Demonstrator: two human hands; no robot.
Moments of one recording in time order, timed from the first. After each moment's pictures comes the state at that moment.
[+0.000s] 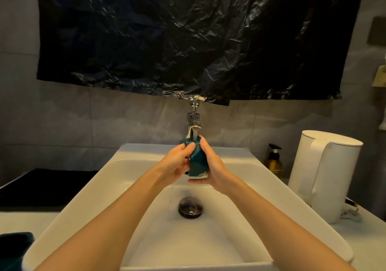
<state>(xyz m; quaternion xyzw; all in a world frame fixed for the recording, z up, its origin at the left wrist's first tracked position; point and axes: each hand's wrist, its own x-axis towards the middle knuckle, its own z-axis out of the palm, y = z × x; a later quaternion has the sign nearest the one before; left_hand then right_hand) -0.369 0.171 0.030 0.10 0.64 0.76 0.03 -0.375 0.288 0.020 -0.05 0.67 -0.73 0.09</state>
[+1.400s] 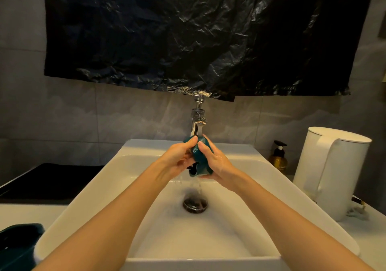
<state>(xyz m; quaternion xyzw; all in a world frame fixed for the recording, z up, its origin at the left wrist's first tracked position) -0.358 0.170 0.040 0.03 0.55 0.84 0.04 -0.376 0.293 0.015 -0.17 0.70 -0.69 0.06</state>
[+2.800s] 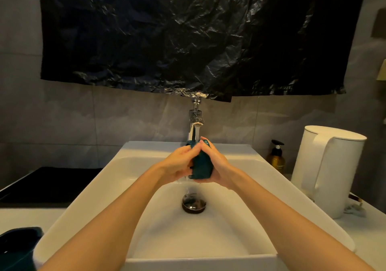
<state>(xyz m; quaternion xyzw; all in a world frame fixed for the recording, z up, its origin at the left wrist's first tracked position) -0.364 0.169 0.025 0.13 0.67 0.73 0.09 -0.383 0.298 0.015 -0.11 0.66 -0.74 0.14</state>
